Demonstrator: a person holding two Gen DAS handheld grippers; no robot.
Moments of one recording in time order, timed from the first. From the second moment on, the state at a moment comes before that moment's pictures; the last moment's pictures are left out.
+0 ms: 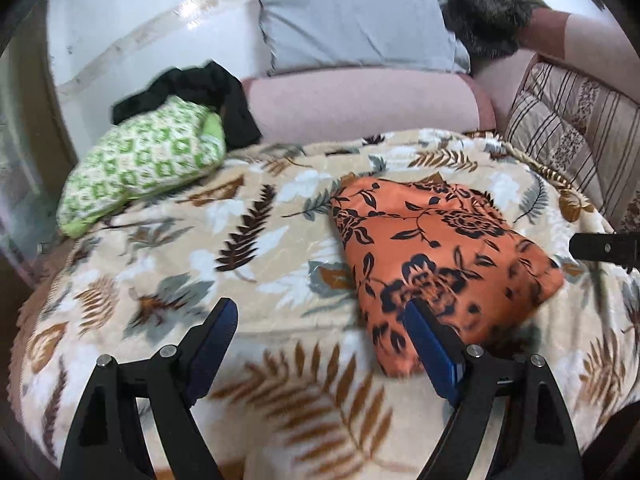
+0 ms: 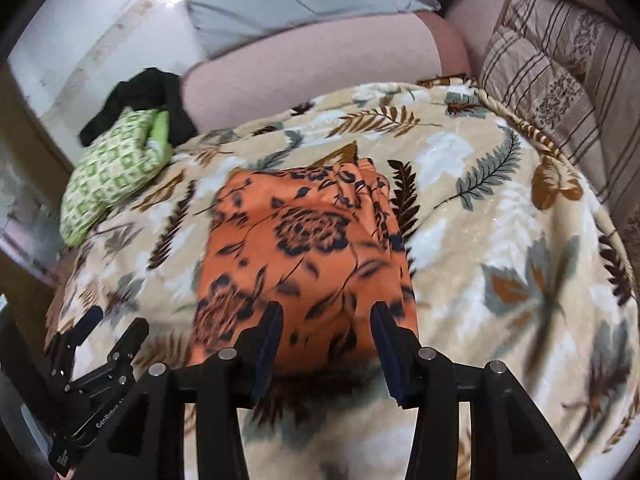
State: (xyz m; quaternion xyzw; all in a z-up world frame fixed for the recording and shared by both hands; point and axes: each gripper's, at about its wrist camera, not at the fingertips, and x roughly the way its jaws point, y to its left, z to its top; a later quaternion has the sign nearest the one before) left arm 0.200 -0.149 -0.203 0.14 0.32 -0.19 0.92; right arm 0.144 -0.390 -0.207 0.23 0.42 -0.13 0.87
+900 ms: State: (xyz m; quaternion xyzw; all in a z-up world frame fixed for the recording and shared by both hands) left arm 0.133 -0.141 -0.163 0.14 0.32 -0.17 0.92; right arm 0.054 -0.362 -0.174 0.24 0.36 -0.08 0.90
